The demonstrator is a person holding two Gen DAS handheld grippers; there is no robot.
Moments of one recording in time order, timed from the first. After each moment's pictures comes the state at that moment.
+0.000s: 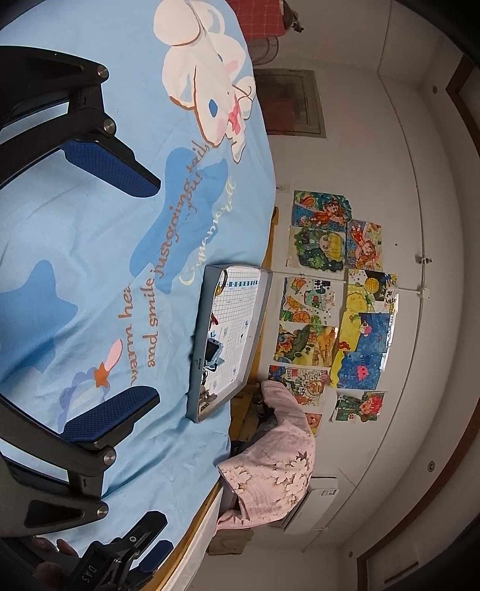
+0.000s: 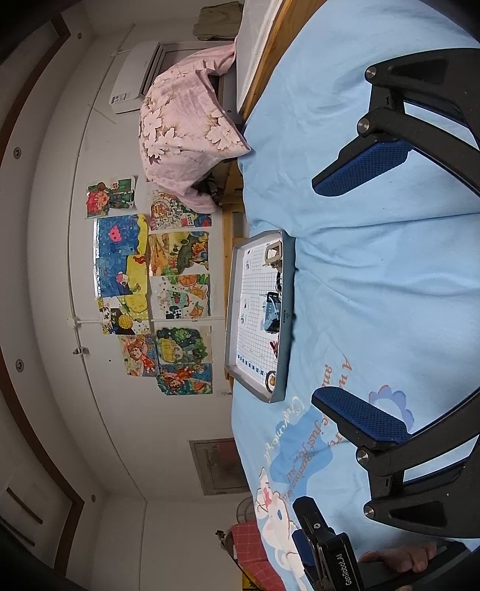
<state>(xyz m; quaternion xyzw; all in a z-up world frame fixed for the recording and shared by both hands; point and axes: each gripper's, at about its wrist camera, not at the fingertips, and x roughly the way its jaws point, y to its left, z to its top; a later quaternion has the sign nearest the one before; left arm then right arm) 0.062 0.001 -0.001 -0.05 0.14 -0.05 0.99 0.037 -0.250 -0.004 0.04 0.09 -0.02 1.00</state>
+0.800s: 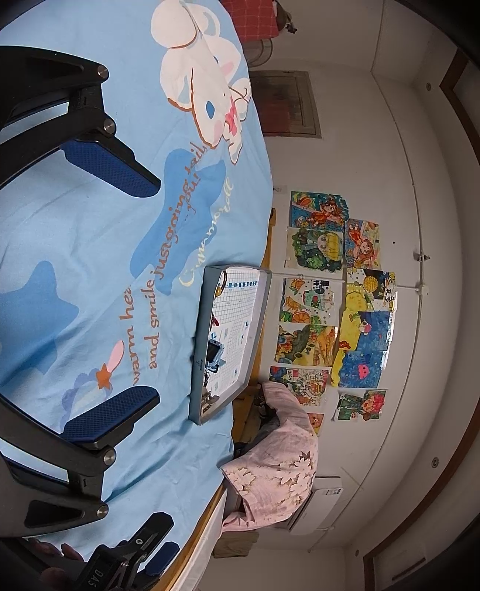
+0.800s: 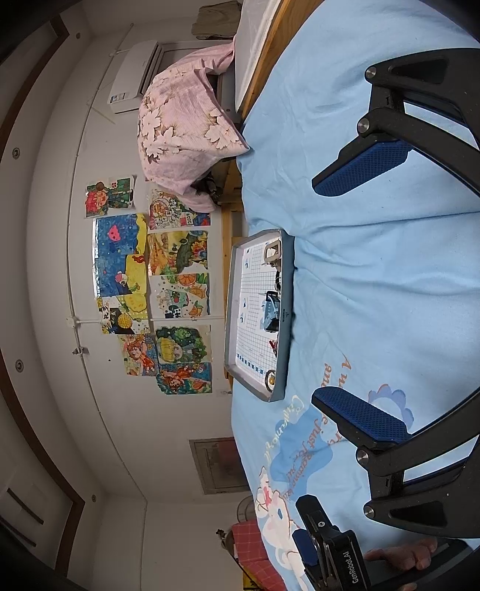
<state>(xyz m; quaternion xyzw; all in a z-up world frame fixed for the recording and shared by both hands) 0.061 0.002 -0.001 -0.04 0.14 -0.04 0.99 0.037 -0.248 -0.005 0.04 0.09 -0.01 0.99</state>
